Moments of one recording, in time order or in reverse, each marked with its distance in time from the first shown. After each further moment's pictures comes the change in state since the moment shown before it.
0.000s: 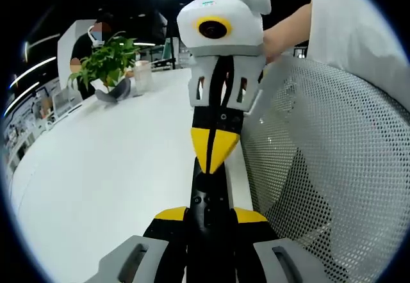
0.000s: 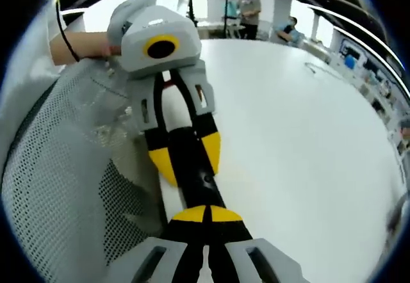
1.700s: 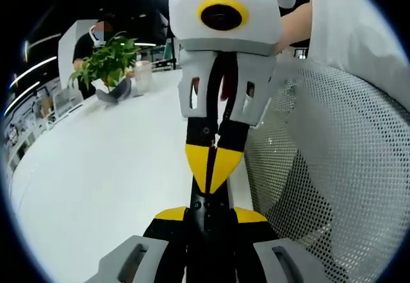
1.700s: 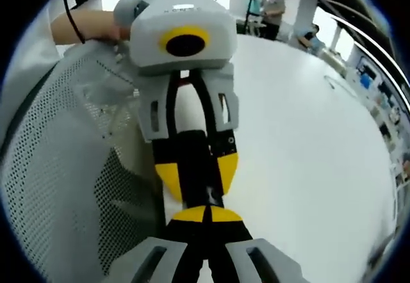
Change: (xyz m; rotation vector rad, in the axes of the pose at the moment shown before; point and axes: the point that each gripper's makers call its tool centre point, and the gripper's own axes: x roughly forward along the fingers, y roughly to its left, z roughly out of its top) left arm 0.000 0.000 0.001 -0.005 -0.003 0.004; right arm 0.015 0.008 0.016 -0.231 0.129 0.021
